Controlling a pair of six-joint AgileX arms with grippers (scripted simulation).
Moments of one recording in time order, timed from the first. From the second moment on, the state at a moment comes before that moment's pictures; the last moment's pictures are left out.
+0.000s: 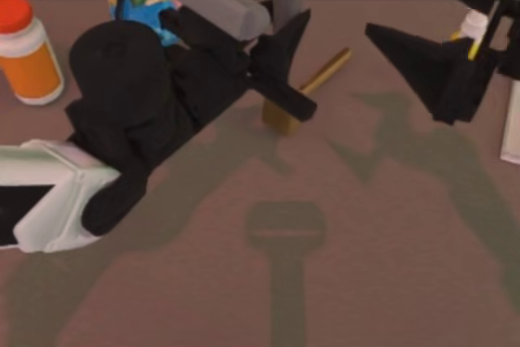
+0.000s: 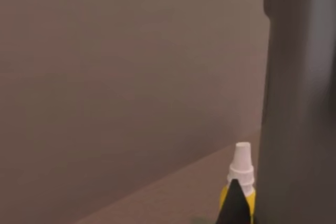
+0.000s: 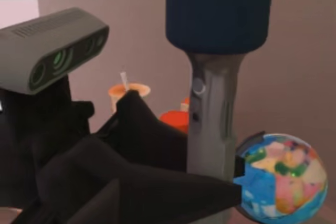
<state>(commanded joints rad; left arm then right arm) -0.63 1.60 0.74 0.91 0.15 0.02 0.27 1.32 0.73 0.65 -0.79 0.05</state>
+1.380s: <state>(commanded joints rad) -0.63 1.60 0.74 0.91 0.15 0.02 0.51 1.70 1.08 0.67 -0.64 0.04</state>
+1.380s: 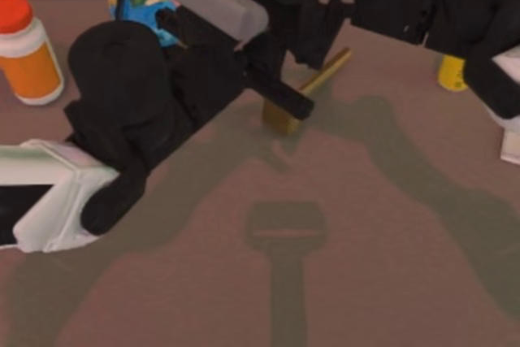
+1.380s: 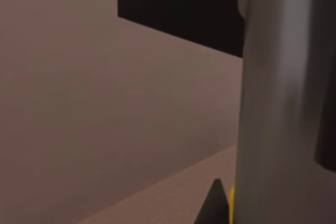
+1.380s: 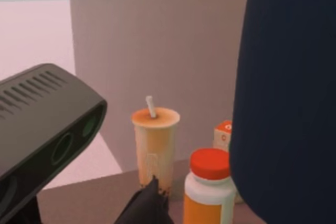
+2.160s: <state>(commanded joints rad) -0.63 1.60 0.74 0.91 0.15 0.02 0.51 1.70 1.08 0.67 -0.64 0.04</state>
